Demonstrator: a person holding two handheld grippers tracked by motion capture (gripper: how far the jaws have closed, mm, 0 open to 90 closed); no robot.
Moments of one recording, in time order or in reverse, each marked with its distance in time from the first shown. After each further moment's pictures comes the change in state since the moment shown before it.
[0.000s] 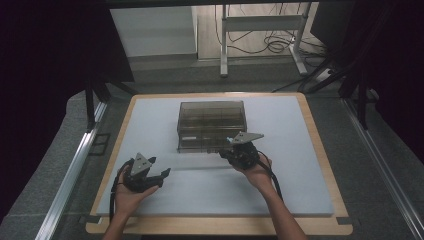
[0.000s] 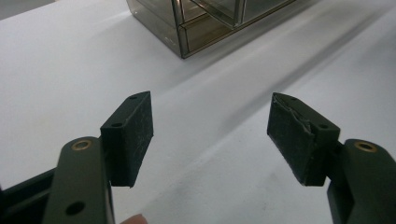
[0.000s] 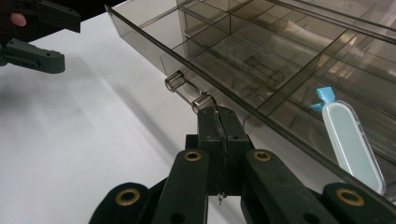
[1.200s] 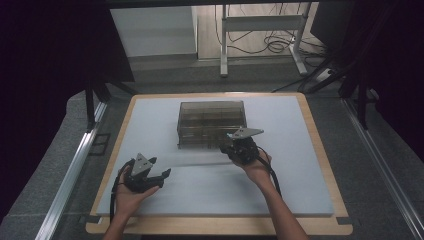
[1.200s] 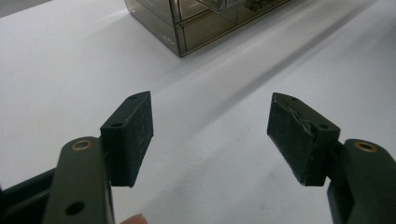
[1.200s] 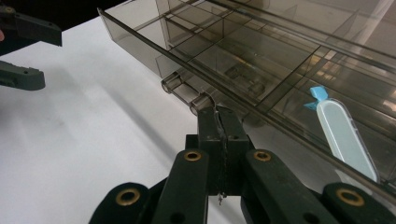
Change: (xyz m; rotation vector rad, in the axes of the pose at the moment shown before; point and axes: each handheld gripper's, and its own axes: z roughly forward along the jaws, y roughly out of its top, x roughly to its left) left arm -0.001 -0.001 0.001 0.005 -0.004 0.004; right arm -0.008 0.008 0.004 -0.005 -0.035 0.016
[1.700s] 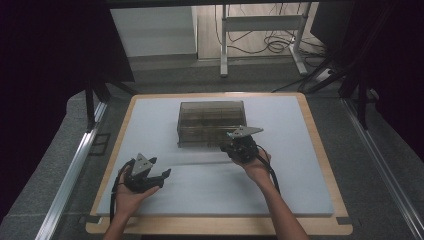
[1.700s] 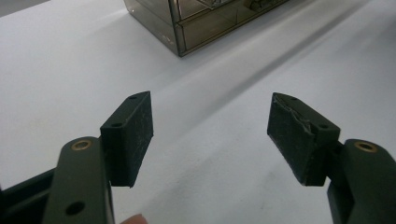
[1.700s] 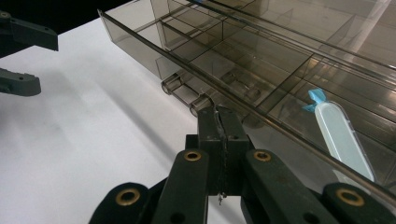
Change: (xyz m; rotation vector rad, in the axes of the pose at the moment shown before) left arm 0.000 0.000 0.001 0.002 -0.002 0.001; right arm -0.002 0.003 0.002 -0.001 -0.006 0.002
